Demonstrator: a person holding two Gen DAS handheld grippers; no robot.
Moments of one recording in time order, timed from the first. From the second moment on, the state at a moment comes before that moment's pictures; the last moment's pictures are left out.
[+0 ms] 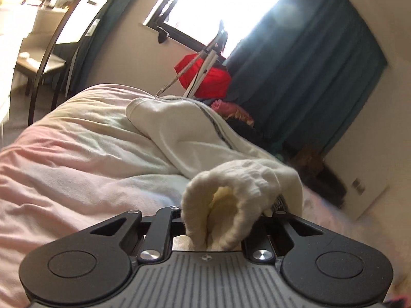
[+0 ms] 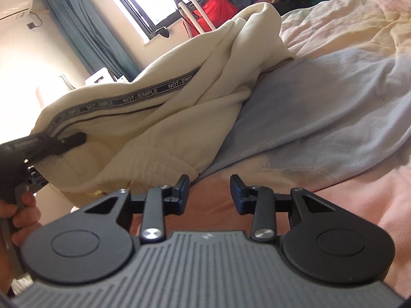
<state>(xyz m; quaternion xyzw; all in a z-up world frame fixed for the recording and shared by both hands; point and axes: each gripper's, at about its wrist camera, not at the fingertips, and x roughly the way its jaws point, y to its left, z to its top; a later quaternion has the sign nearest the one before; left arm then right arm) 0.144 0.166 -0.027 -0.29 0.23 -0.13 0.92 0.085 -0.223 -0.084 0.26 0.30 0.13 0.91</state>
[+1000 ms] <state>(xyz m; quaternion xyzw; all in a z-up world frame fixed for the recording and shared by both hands) 0.124 0.310 -0.057 -0.46 0.29 0.14 0.83 0.089 -0.203 -0.072 0.25 0.29 0.15 0.91</state>
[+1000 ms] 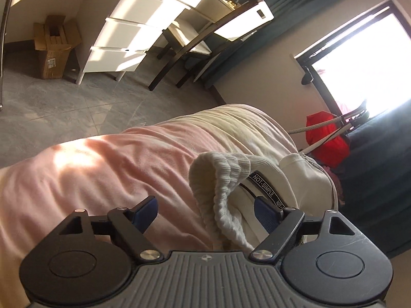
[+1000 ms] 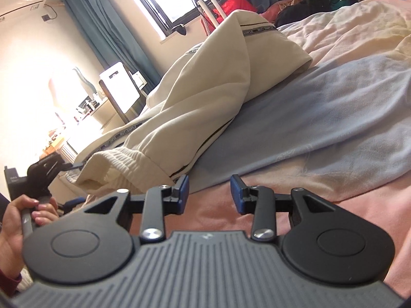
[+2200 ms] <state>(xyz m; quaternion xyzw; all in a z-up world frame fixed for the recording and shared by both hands) 0.420 0.274 0.040 -0.18 0.26 0.27 0.91 0.132 -0.223 -0.084 0.17 0.26 0.04 0.95</state>
